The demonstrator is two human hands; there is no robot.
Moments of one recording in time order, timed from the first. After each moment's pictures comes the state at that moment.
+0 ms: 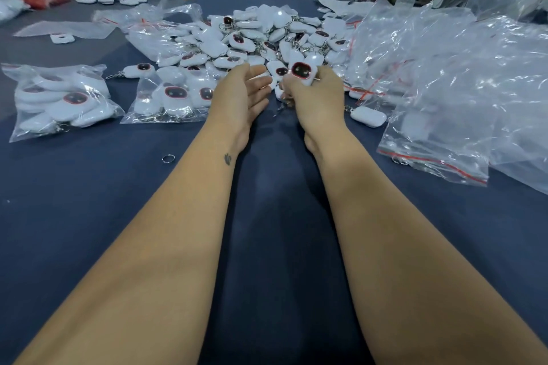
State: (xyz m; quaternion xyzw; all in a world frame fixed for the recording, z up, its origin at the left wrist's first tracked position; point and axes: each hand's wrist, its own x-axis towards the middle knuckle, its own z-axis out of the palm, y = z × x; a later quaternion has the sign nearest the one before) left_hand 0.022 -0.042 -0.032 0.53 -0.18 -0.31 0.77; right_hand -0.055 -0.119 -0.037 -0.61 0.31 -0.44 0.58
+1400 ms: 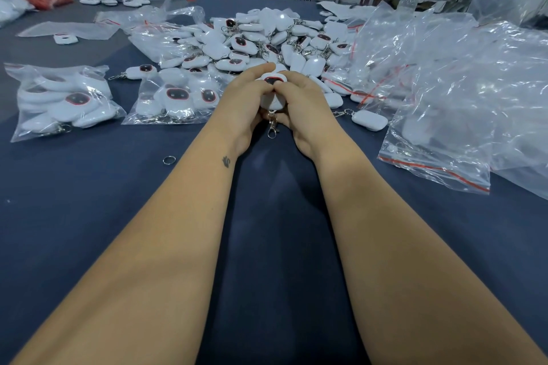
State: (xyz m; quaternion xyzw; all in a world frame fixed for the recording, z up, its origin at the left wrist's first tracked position) left_hand 0.018 -0.040 -0.028 0.53 -0.24 -0.31 0.75; right_hand -0.050 -0.110 -0.033 -0.62 0.21 -0.31 0.69
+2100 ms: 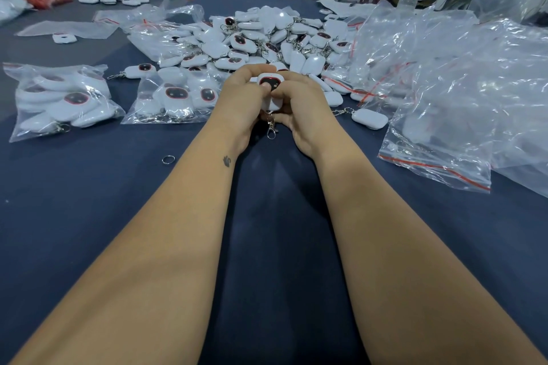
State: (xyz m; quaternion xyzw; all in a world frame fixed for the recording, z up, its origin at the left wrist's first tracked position) left_hand 0.020 -0.040 -0.033 0.57 -0.25 -0.27 0.74; right_hand -0.051 -0.111 -0.031 -0.60 0.21 -0.28 0.72
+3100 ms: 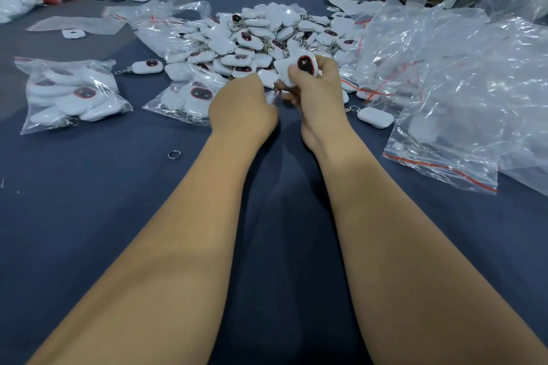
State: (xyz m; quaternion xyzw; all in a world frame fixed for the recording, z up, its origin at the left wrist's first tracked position) left_hand 0.017 -0.034 -0.038 0.89 -0.35 0.10 0.28; right_hand -0.048 -0.114 -0.032 -0.55 0.22 -0.42 0.69
